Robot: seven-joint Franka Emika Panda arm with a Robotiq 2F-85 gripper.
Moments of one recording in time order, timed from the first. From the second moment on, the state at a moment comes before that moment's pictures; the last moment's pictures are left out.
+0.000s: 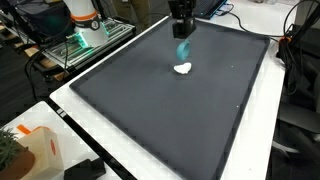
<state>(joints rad) 0.03 -0.03 0.08 -2.30 -0.10 2.48 0.14</state>
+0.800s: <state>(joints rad) 0.03 0.08 0.07 -2.28 -0.09 2.55 0.13</state>
